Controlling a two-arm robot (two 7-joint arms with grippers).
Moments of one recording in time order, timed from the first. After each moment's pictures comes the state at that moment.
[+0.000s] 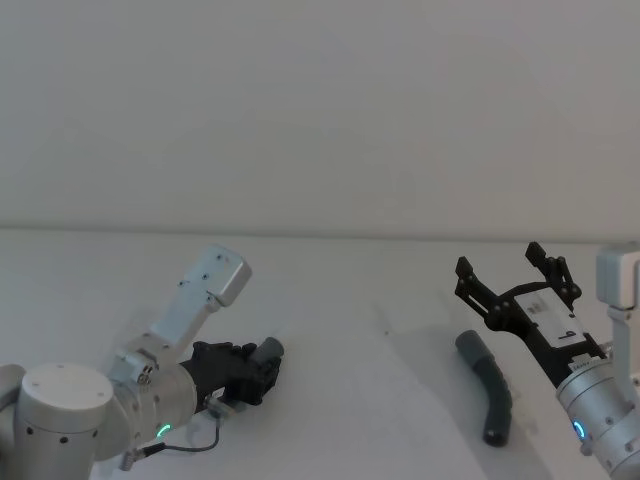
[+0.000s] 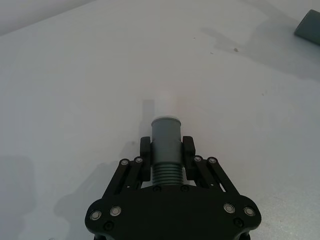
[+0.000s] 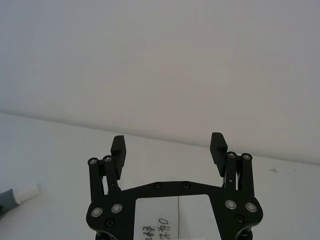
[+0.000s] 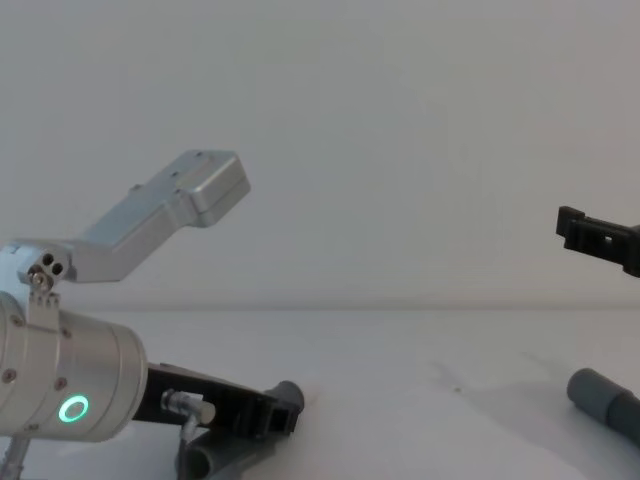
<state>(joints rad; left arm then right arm) -0.22 0.36 0.46 -1.73 -0.35 0.70 -0.17 -0.01 0.34 -0.23 -1.77 0.29 0.03 0.07</state>
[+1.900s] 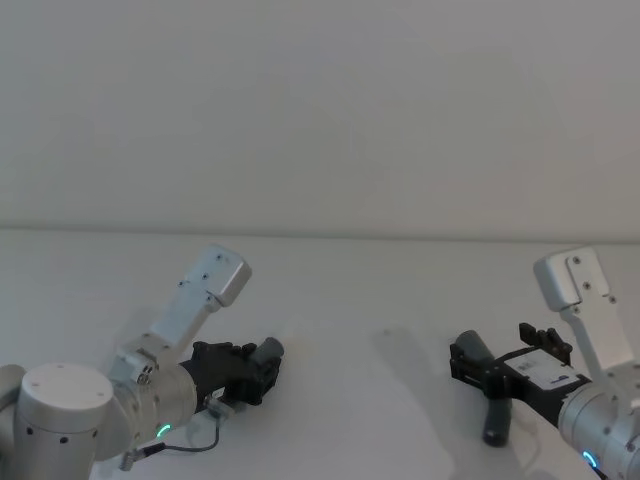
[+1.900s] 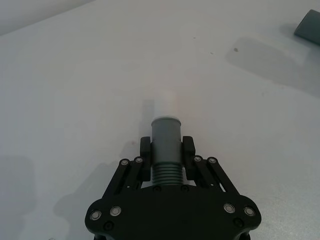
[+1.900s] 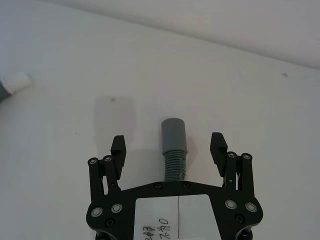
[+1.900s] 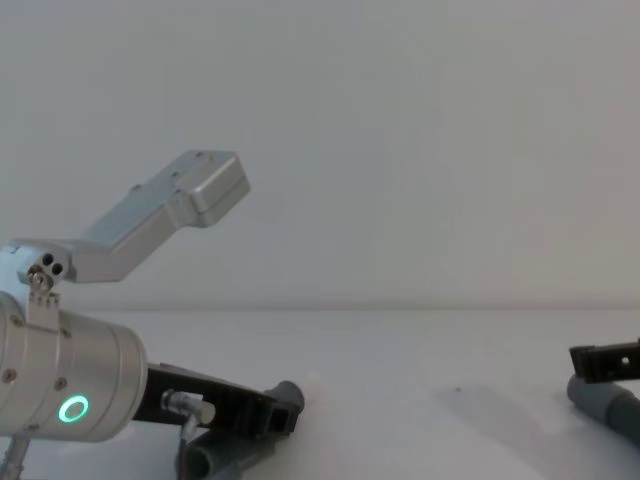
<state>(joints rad) -0.22 0.36 0.46 -1.73 -0.35 0.70 -0.17 -0.03 0.40 -0.25 -2.00 0.26 0.73 0.01</state>
